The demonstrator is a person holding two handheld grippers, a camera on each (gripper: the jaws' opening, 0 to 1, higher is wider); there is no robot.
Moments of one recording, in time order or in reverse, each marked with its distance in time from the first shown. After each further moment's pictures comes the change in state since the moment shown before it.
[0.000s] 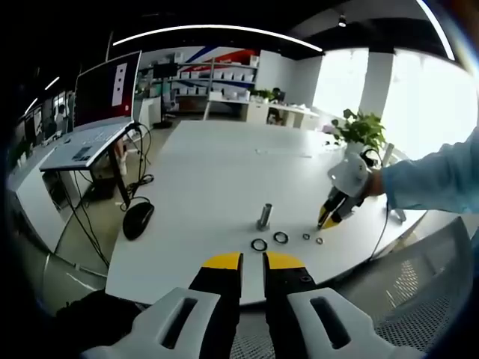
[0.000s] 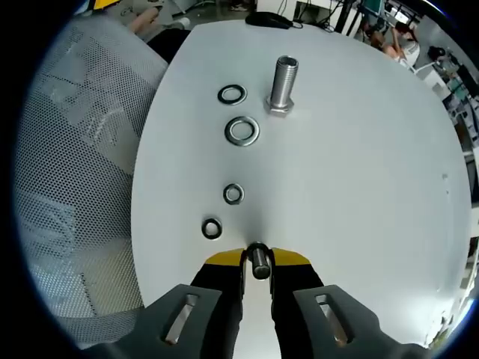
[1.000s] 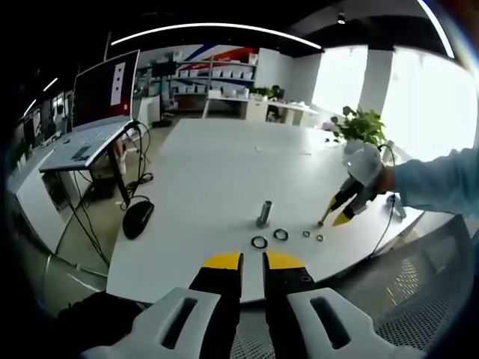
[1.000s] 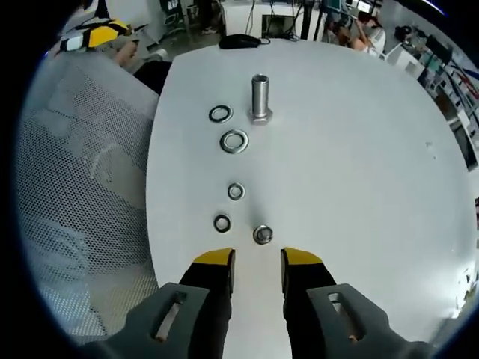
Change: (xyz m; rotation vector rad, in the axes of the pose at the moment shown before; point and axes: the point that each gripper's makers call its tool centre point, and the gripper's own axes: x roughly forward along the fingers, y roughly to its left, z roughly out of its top) left arm 0.000 0.000 -0.003 0.009 0.015 0.000; right arm -0.032 0.007 -0.009 0.187 -0.123 -0.033
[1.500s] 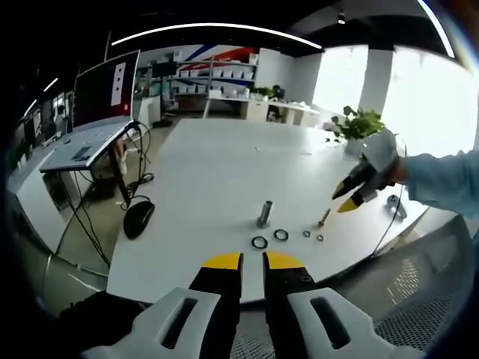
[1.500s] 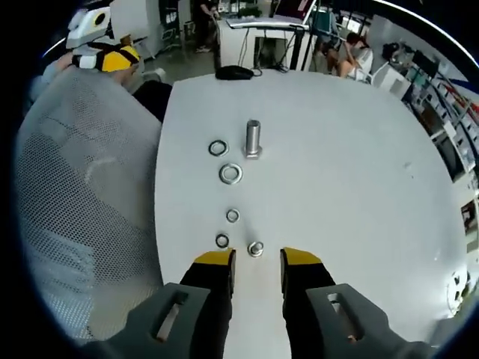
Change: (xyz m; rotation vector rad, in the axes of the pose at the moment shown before) left arm 0.000 0.000 0.000 -0.001 -0.001 0.005; right arm -0.038 0.003 0.031 -0.031 -0.132 -0.073
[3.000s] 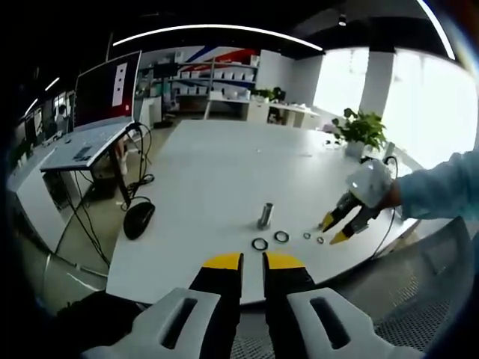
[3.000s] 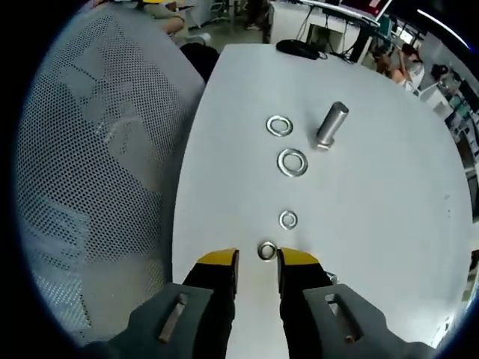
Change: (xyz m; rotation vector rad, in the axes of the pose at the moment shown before) left arm 0.001 0.001 0.002 -0.007 -0.012 0.000; right arm 0.063 0.048 -0.018 -0.177 0.138 0.133
